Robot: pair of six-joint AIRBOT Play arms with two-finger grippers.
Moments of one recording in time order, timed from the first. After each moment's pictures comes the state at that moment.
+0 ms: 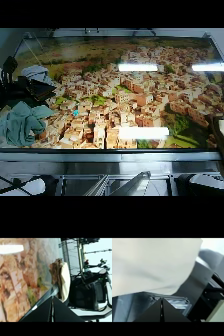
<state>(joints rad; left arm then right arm) 0.43 -1.37 1.08 0.25 -1.63 -0.95 -0.99 -1.41 1.34 -1.83 1.66 1.76</state>
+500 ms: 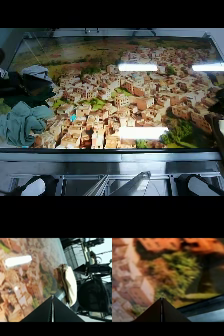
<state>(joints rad) 0.43 -1.19 1.02 0.28 -1.59 -0.94 -0.48 -1.15 1.11 -1.19 1.45 1.60</state>
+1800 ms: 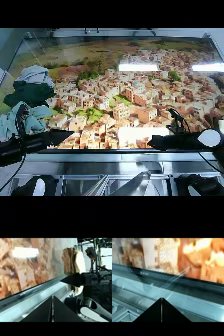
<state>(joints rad) 0.42 -0.55 0.30 0.34 -1.50 -1.00 0.20 -0.73 0.38 -0.88 1.06 1.56</state>
